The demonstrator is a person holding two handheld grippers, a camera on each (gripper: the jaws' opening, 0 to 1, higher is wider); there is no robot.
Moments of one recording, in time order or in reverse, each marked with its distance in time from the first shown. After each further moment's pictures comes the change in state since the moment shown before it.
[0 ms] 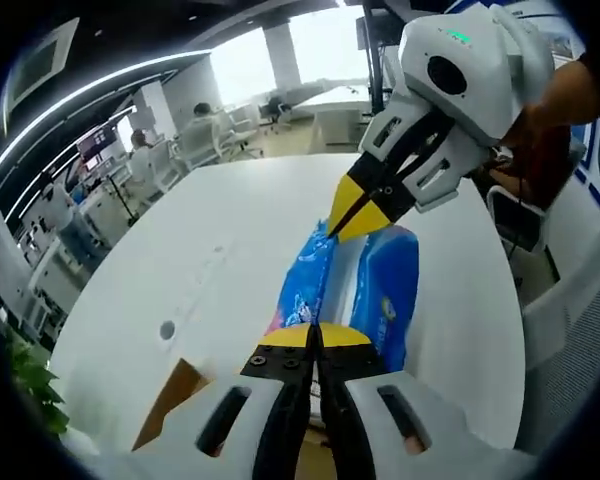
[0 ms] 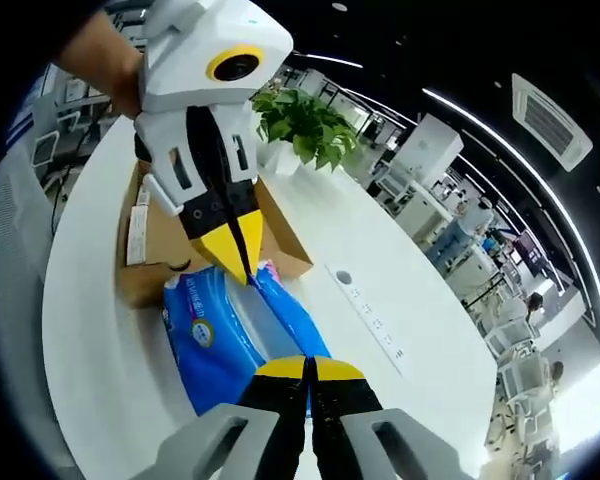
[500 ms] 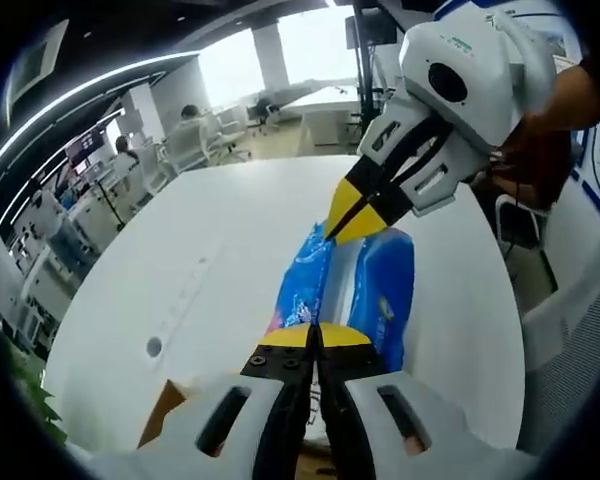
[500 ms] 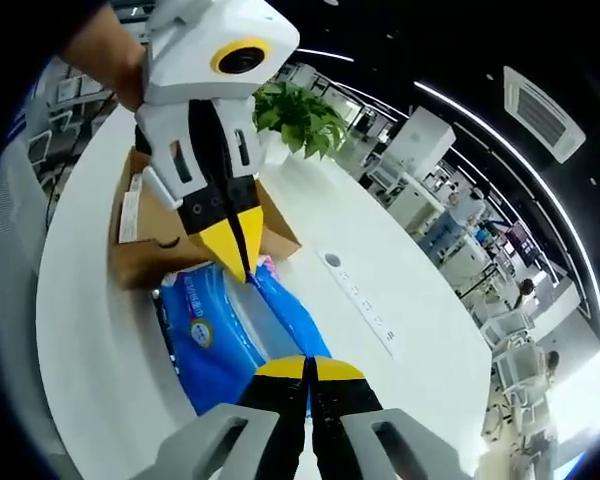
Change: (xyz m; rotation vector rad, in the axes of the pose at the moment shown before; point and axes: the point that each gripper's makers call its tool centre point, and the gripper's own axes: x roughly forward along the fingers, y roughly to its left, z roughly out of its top) left arm 0.026 -0.009 0.016 0.024 -0.002 -0.046; right arm -0.007 -0.014 -0.029 0.018 0.028 -0.035
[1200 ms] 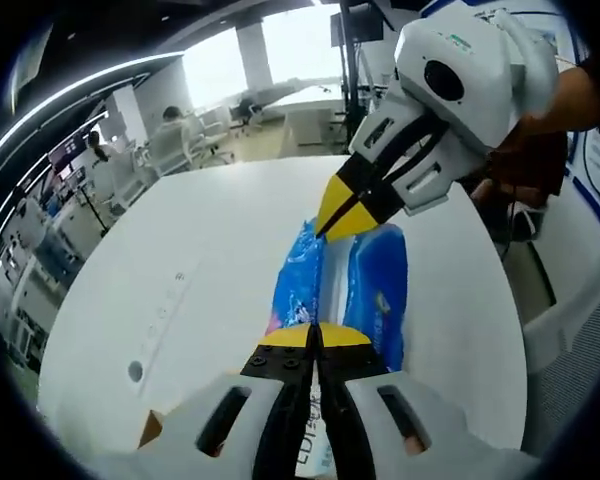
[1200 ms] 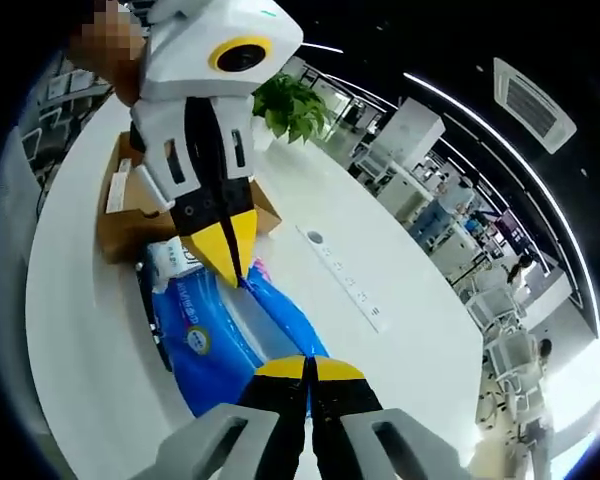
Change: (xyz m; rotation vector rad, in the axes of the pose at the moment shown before) left arm 0.042 -0.015 0.015 0.025 0.005 -0.070; right arm -0.004 -0.021 -0.039 0.021 0.038 -0.044
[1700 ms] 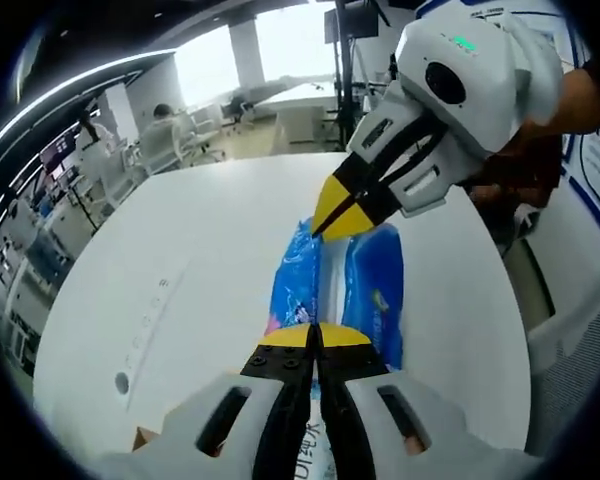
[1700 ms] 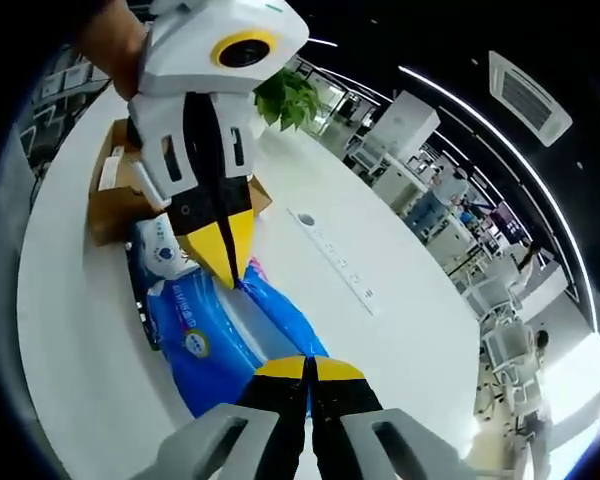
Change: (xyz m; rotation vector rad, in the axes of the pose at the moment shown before) left arm 0.029 -0.006 0.005 0.000 0.007 -0.036; right arm 0.006 -0.010 -0.031 0.012 0.031 -0.024
